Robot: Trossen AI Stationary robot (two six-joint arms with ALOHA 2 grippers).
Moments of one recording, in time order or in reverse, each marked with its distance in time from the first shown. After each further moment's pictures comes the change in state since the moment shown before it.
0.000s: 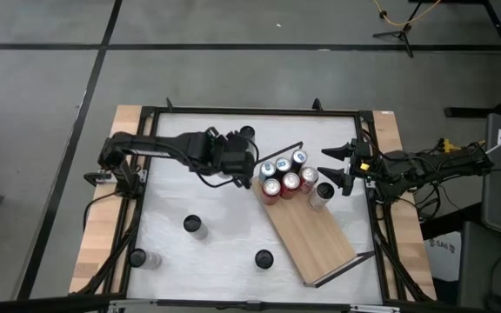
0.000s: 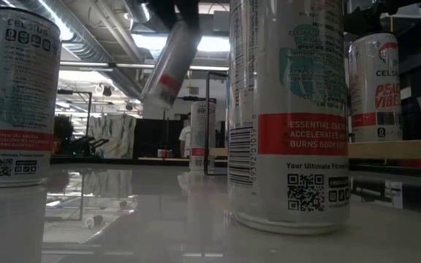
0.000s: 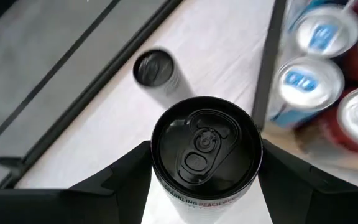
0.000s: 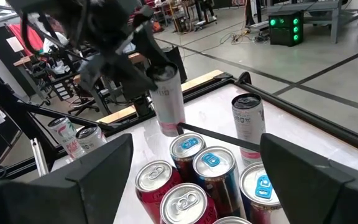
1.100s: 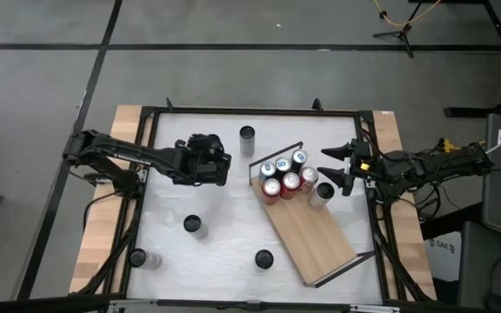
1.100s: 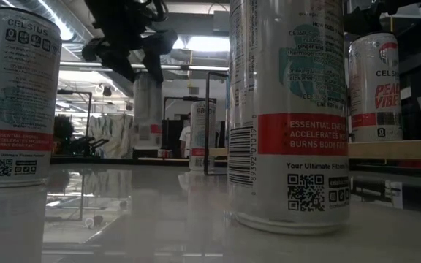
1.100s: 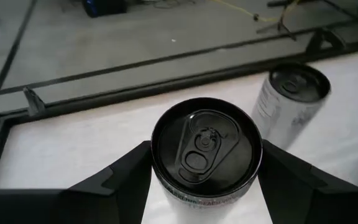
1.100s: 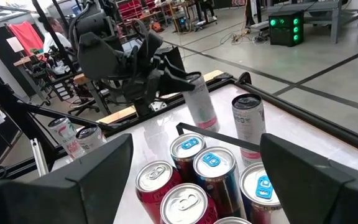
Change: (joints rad) left arm 0.024 -0.334 -0.832 0.517 -0.399 -0.498; right arm 0.000 0.006 0.000 0.002 0.000 0.000
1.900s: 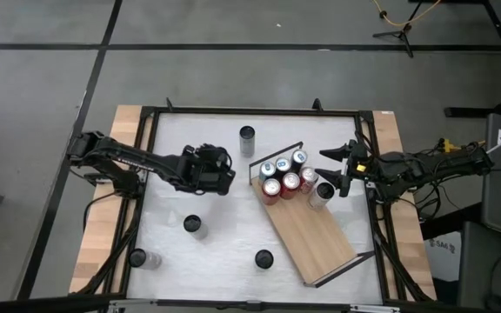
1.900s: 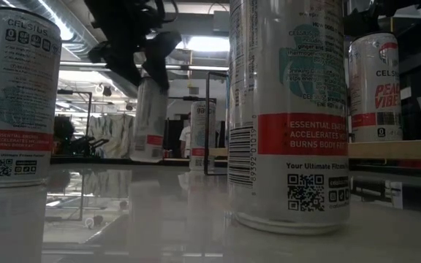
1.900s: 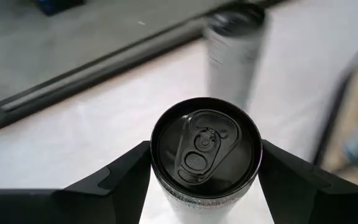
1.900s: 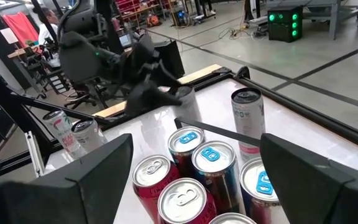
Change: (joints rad) left arm -0.071 0.040 -0.001 0.068 0.121 0.186; right arm 0.000 0.025 0.000 -0.001 0.000 0.000
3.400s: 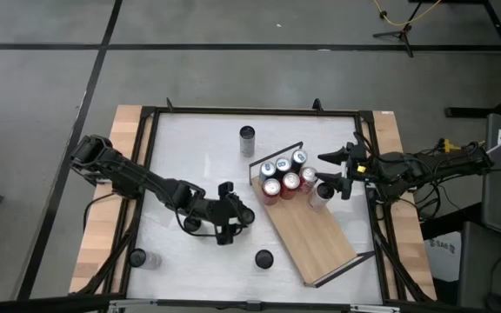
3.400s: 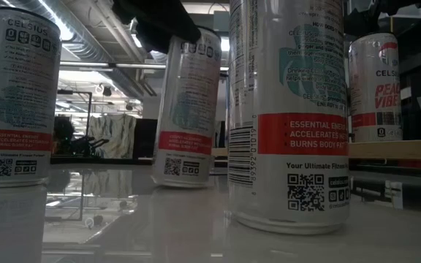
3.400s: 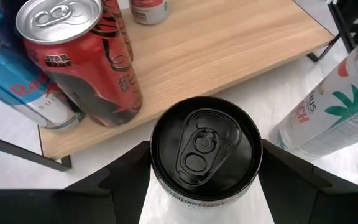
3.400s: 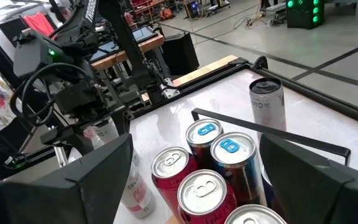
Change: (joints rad) left arm -0.223 0.070 0.000 0.510 0.576 0.719; right arm 0.000 0.000 0.000 -0.006 -0.071 0.047
